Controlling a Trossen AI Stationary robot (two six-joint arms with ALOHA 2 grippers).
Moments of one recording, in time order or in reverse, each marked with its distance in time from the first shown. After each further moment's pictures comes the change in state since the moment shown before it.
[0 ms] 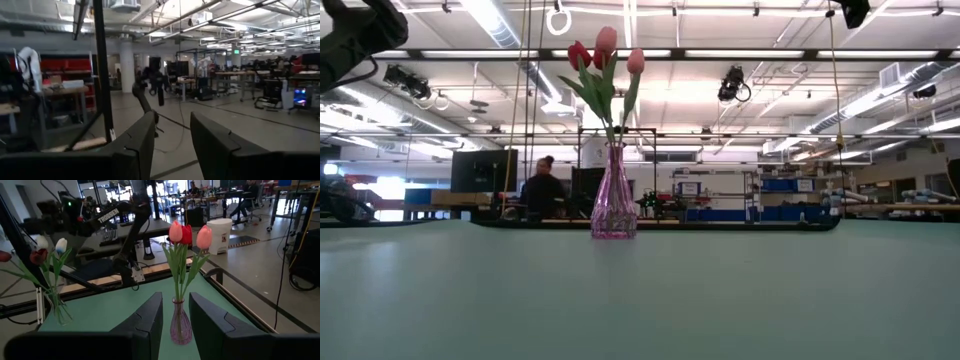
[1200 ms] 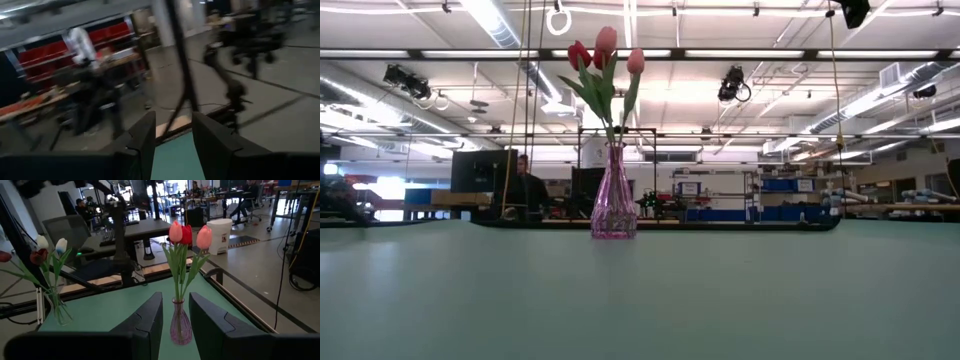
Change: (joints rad) left arm 1.266 0.222 0.911 -1.196 1.016 -0.156; right arm 0.000 0.000 0.000 0.001 0.000 0.000
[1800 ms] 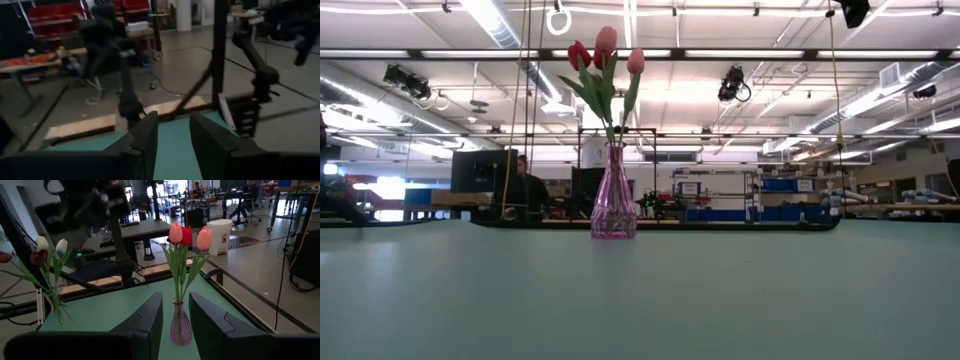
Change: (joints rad) left arm 0.295 0.107 -0.261 0.304 0.176 -0.140; right arm 0.000 0.000 0.000 0.003 0.000 0.000
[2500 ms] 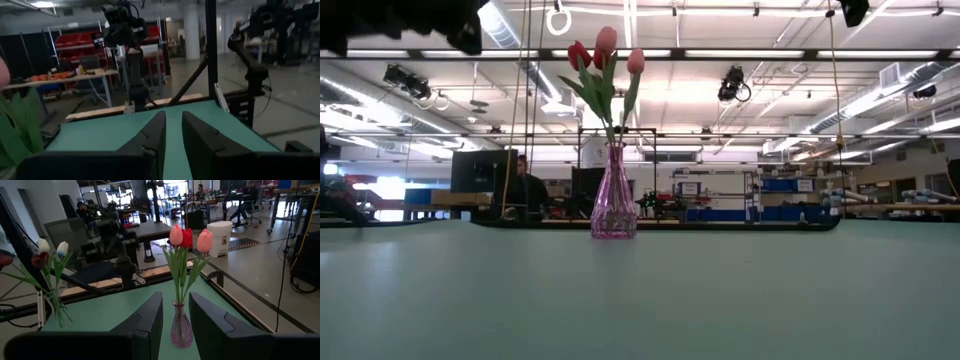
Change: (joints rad) left arm 0.011 -0.861 -0.886 0.180 -0.010 -0.025; right arm 0.000 0.000 0.000 0.011 0.000 0.000
